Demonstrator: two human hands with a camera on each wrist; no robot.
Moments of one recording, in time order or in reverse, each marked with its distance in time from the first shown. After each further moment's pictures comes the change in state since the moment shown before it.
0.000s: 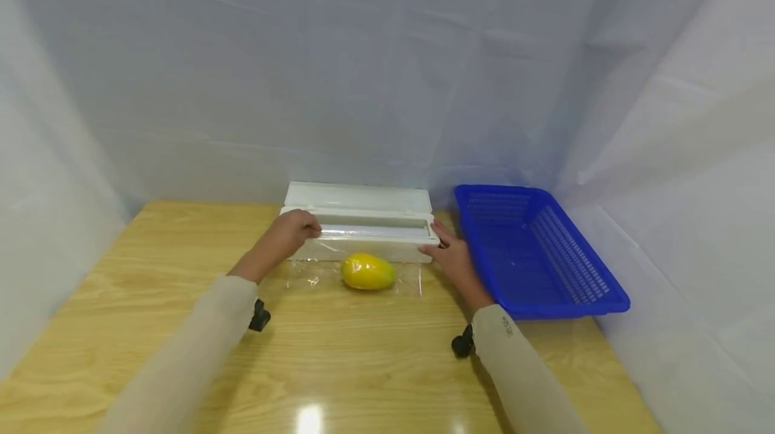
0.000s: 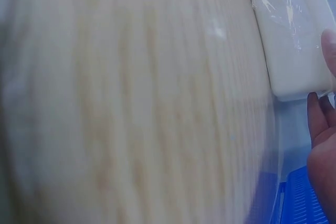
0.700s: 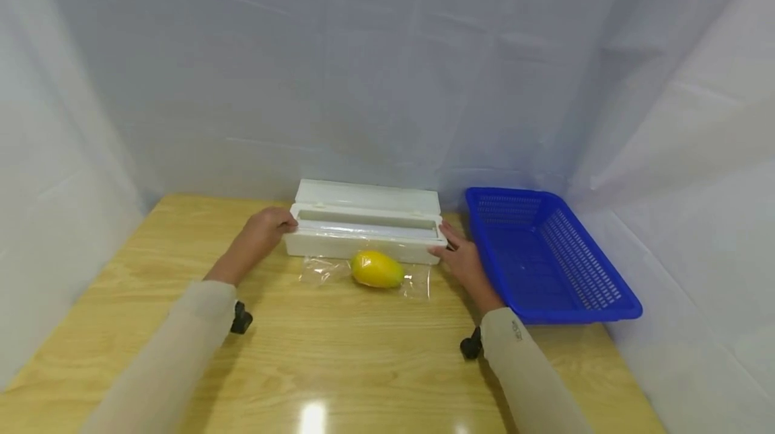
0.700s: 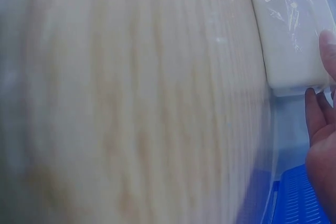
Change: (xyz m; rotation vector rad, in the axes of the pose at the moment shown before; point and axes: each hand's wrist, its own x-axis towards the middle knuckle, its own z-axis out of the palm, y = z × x) left_hand -0.027 -0.037 -0.019 0.082 0.216 0.088; right_hand 0.004 0.007 -0.014 -0.075 -0.006 -0.030
